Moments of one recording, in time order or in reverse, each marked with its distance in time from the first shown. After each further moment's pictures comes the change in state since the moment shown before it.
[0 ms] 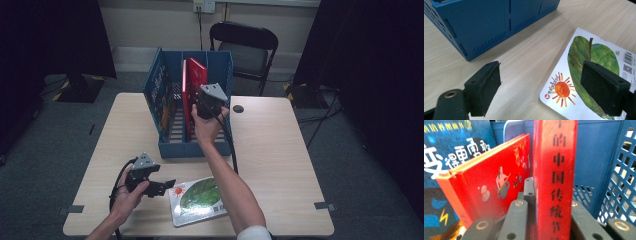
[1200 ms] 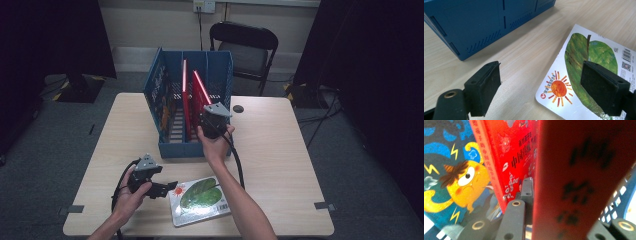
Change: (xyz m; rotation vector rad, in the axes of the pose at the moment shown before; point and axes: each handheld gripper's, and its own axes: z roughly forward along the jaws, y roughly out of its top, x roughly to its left) left arm -0.005 0.000 0.005 0.019 -0.007 0.009; right arm -0.011 -0.043 -0.032 0.165 0.074 -0.065
